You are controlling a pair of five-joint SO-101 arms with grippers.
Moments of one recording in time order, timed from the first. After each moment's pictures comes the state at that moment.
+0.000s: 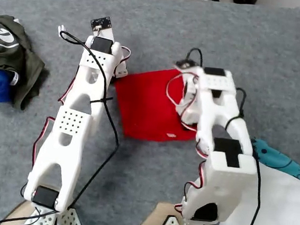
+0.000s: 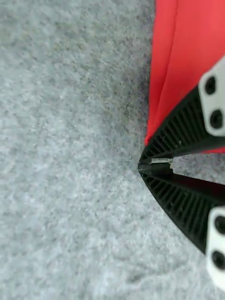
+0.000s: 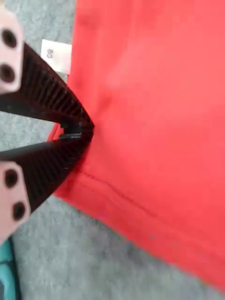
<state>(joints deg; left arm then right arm) 7.6 74.7 -86.4 94.8 20.1 -2.9 21.0 10.4 75.6 16.0</state>
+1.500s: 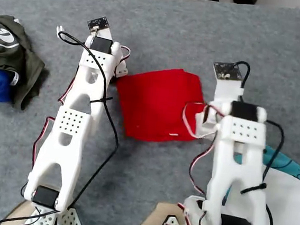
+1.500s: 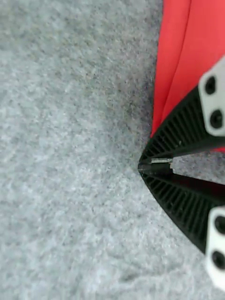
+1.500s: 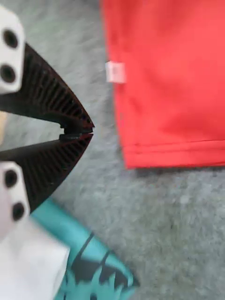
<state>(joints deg) 7.5 74.7 -86.4 94.8 23.7 2.6 -24.9 38.0 74.5 -3.3</state>
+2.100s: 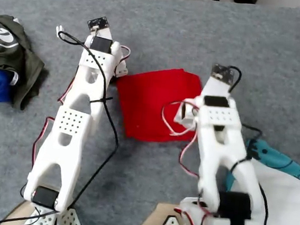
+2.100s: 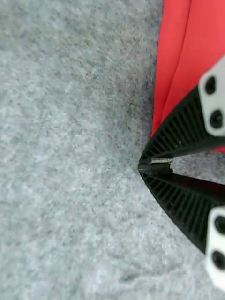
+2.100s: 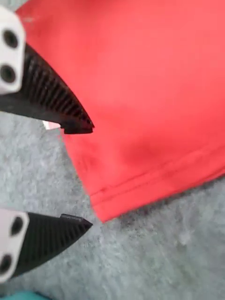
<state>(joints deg) 7.5 74.7 -86.4 94.8 23.7 -6.0 -9.9 37.8 61.1 -35.0</state>
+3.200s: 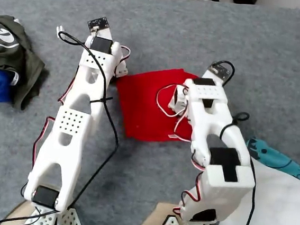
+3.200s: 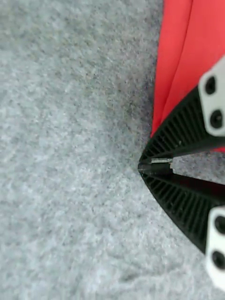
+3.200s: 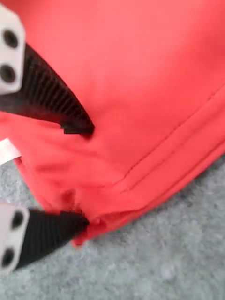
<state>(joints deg) 7.5 74.7 -86.4 94.8 23.7 -7.6 16.0 19.7 60.5 -47.1</state>
